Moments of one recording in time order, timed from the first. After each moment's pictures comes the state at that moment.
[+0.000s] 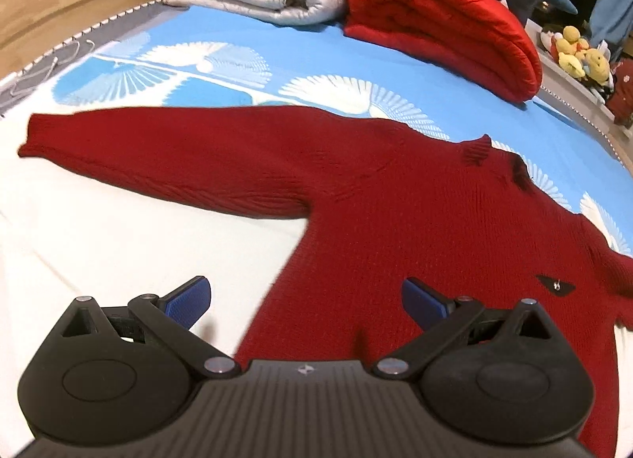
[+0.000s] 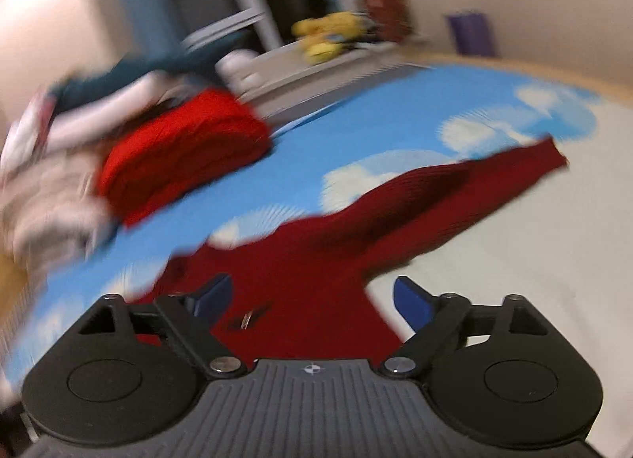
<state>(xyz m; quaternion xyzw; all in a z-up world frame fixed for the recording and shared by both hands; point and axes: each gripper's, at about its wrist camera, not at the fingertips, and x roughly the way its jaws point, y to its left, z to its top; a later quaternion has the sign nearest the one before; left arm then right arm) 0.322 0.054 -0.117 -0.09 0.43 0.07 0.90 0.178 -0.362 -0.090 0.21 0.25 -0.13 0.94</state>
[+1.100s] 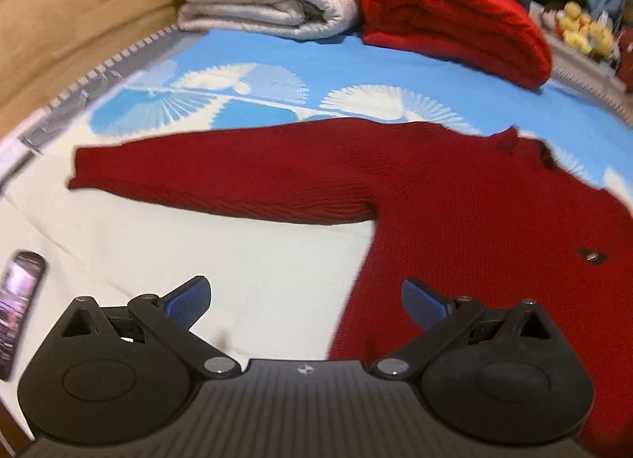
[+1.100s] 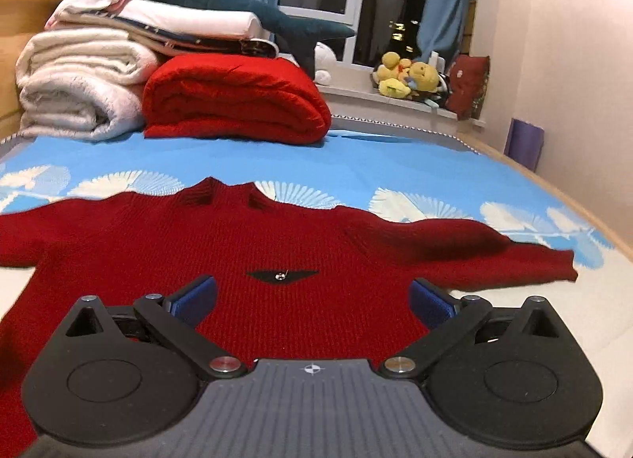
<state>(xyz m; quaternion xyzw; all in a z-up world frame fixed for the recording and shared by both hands) 0.300 0.091 -0.105 -0.04 0.42 0.08 0.90 0.206 -0.238 -0.116 -0.02 0.25 -0.12 0.96</state>
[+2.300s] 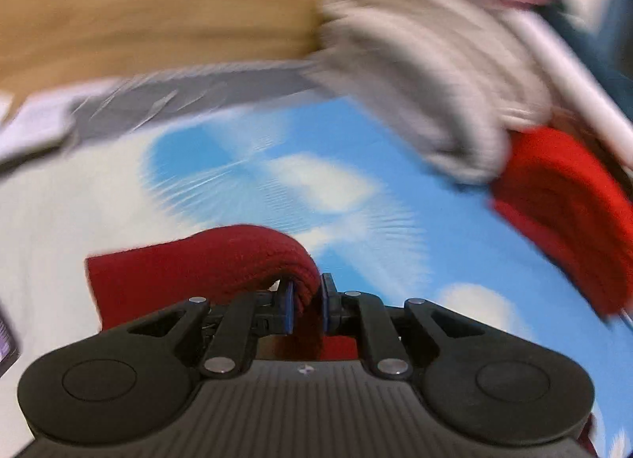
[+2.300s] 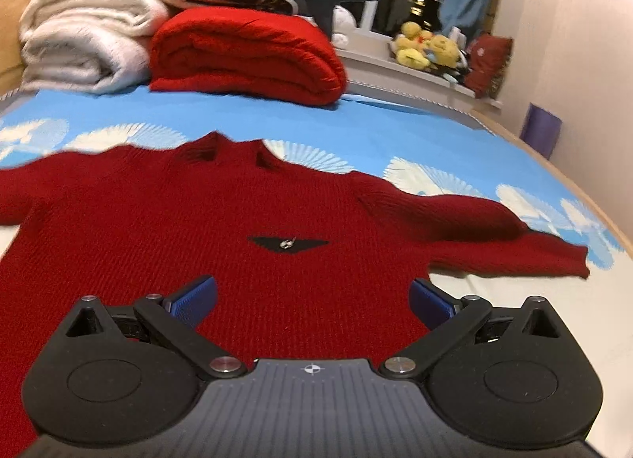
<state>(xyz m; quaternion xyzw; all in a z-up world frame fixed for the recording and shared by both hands) 0.449 0.214 -0.056 -0.21 0.30 0.22 0.90 0.239 -0.238 -0.133 -0.03 0.31 -0.11 0.94</state>
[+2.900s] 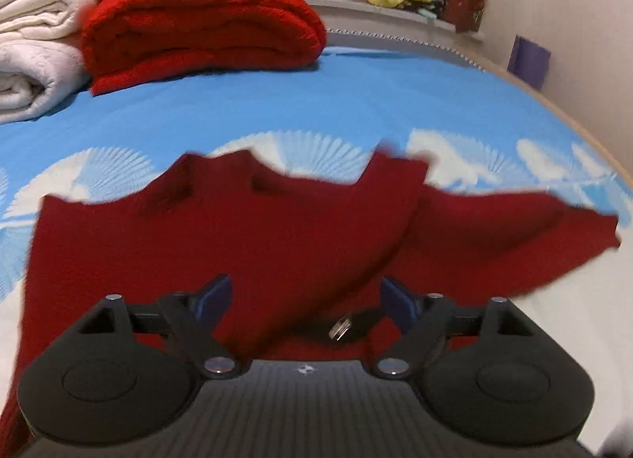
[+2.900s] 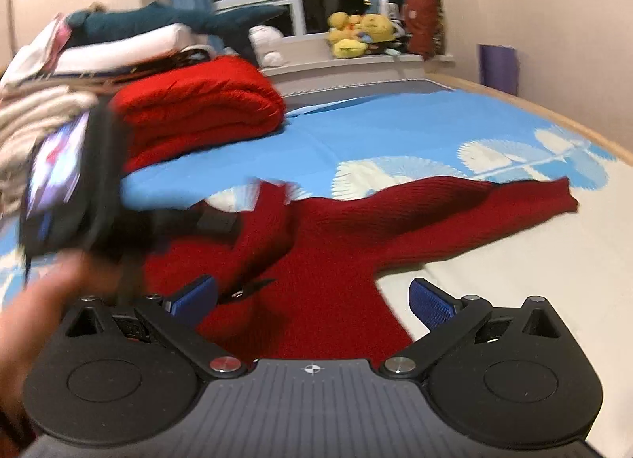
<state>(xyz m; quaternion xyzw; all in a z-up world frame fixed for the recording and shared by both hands) 0.417 -0.189 -0.121 0.05 0.39 -0.15 0.91 0.210 -0.341 -0.100 0.14 0.27 -0.14 0.94</state>
